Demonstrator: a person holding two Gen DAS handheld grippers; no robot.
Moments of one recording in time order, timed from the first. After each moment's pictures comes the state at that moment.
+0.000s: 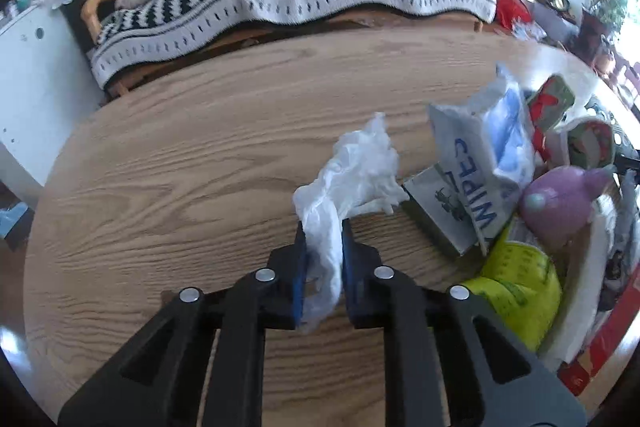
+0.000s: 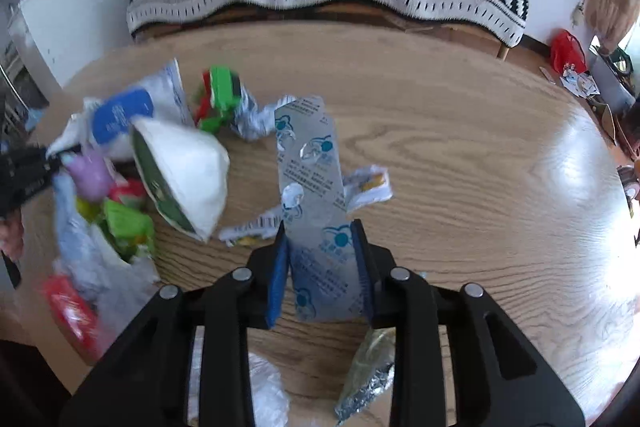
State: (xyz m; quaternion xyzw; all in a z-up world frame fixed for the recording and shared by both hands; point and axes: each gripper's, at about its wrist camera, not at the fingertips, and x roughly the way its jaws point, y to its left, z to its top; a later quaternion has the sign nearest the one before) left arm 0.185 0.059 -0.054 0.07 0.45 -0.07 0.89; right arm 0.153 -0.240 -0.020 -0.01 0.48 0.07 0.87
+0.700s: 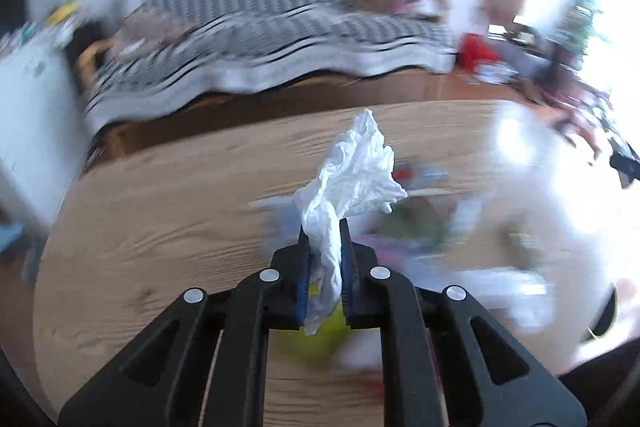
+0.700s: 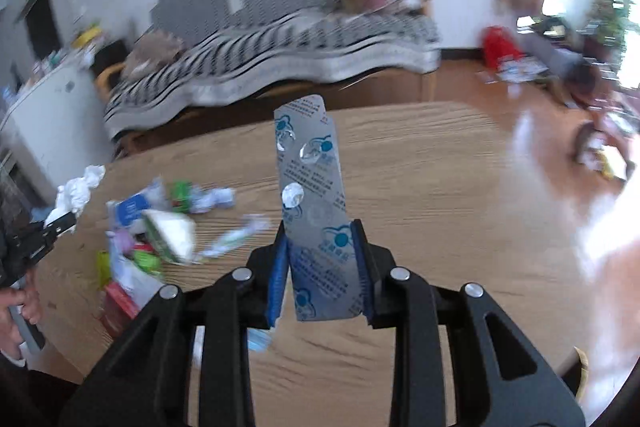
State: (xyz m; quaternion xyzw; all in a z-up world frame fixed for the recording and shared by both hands) left arm 0.102 -0.058 0.052 0.06 0.37 -0.14 0.92; right arm 0.007 -0.424 0.086 0.10 0.37 -0.05 0.92
